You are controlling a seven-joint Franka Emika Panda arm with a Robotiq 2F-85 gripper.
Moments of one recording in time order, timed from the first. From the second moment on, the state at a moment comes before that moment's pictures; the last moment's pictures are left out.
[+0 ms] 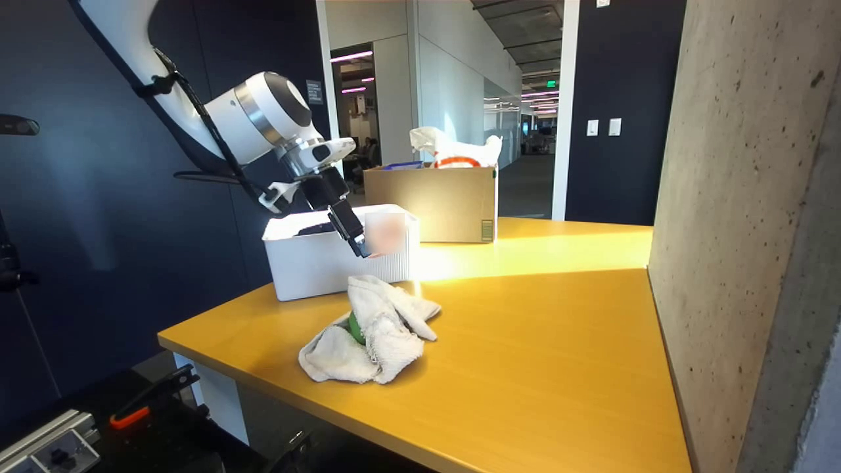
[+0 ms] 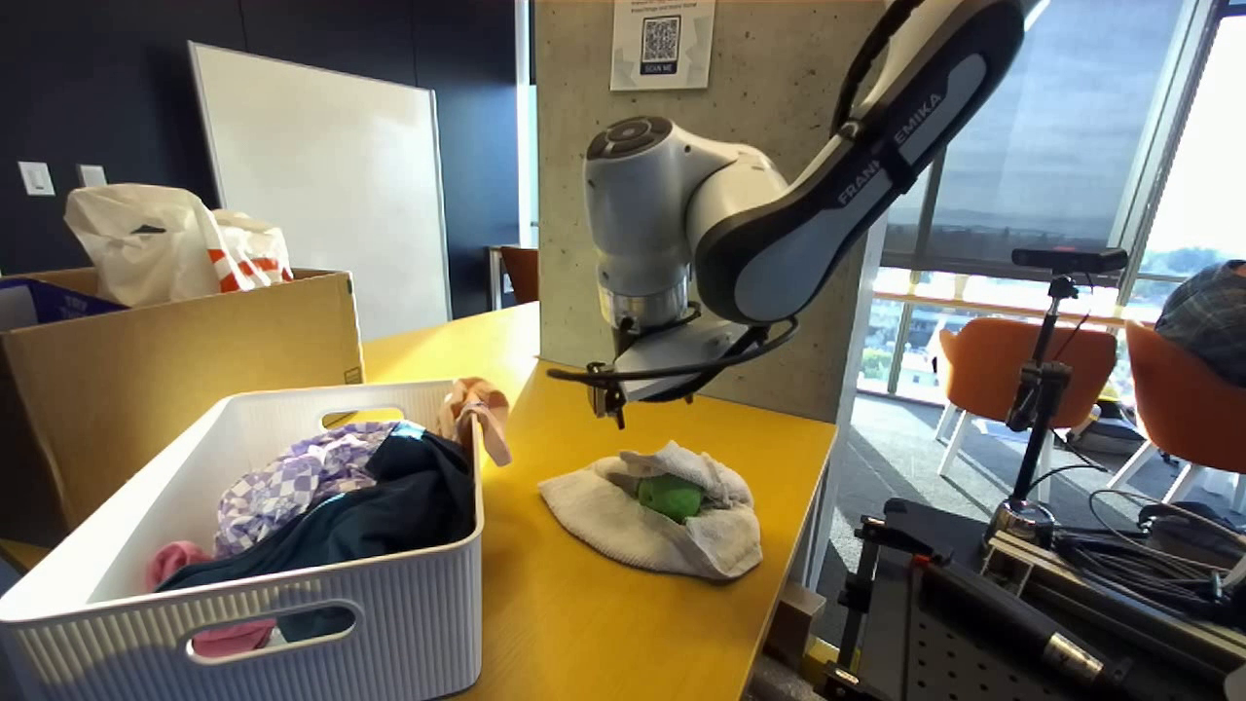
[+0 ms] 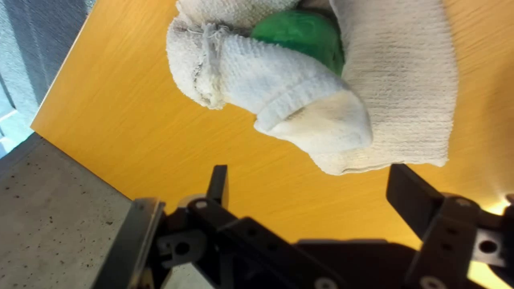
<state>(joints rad) 0.19 0.38 -0.07 -2.03 -0.70 2.39 1.27</state>
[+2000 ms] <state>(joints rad) -0.08 0.60 0.05 -2.06 0.16 2.86 0.13</state>
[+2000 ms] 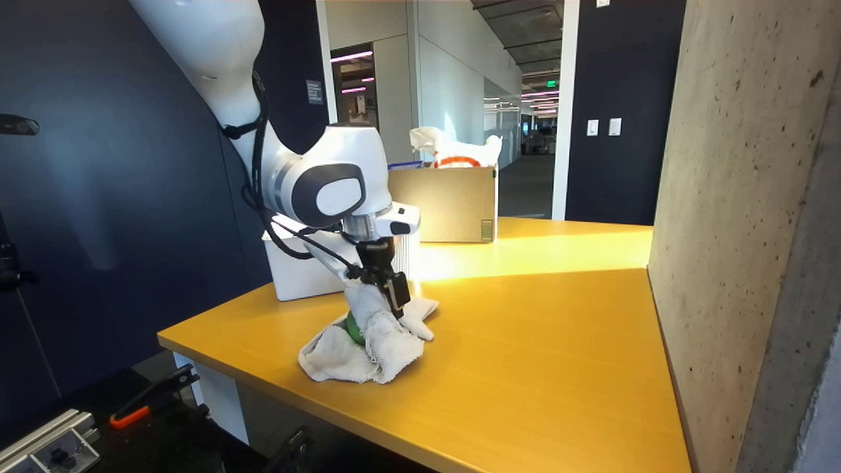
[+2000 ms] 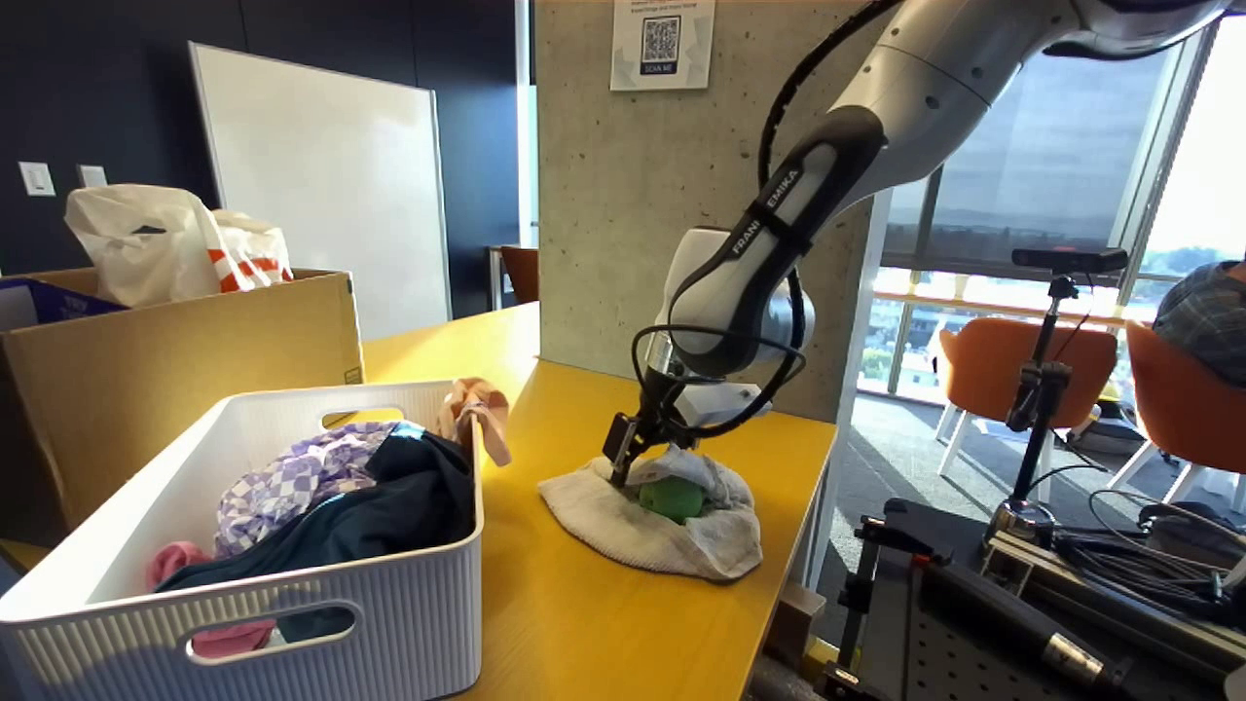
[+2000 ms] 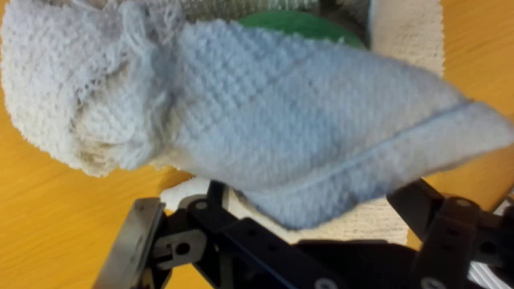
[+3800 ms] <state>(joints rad) 0.01 0.57 -0.01 -2.09 0.15 2.70 0.20</state>
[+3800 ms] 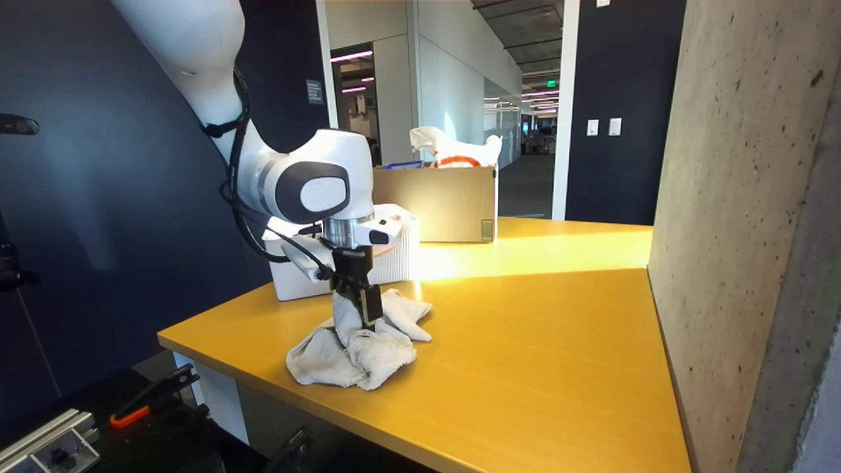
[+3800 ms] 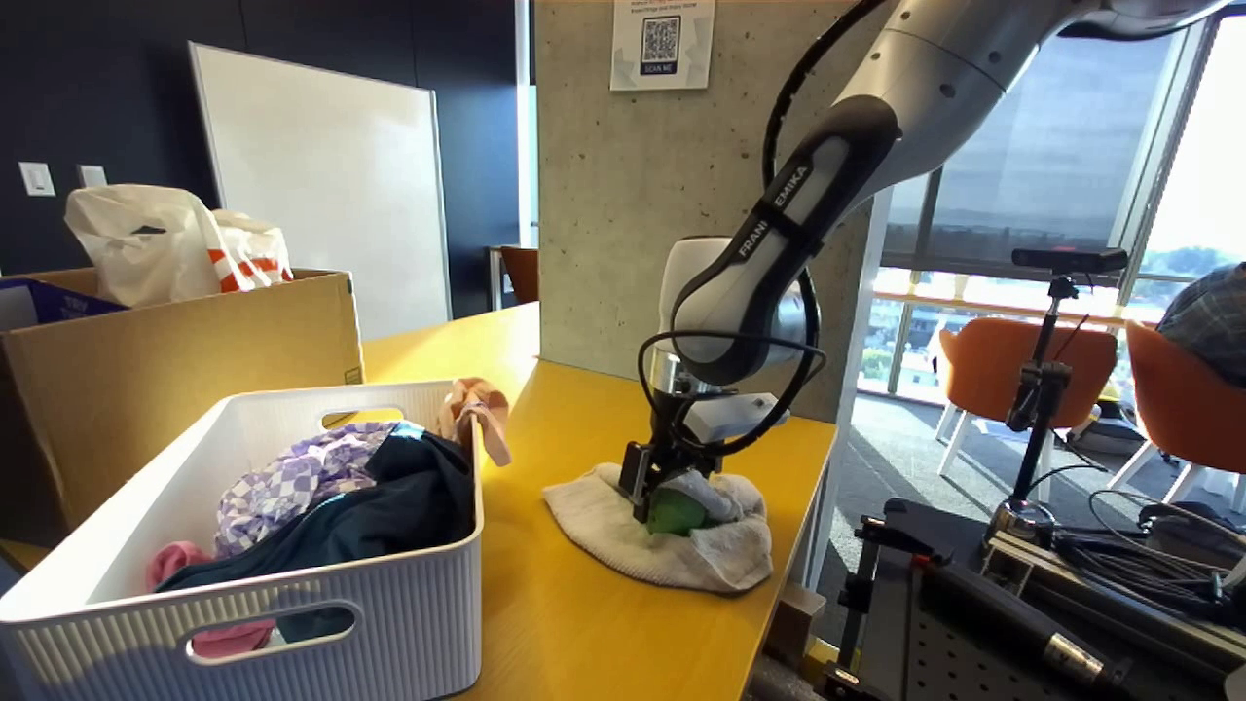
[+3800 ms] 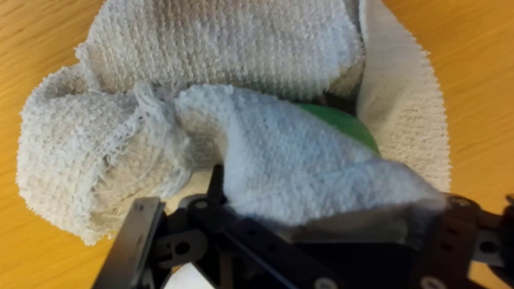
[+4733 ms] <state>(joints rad) 0.10 0.57 -0.13 -2.00 0.03 2.53 0.34</state>
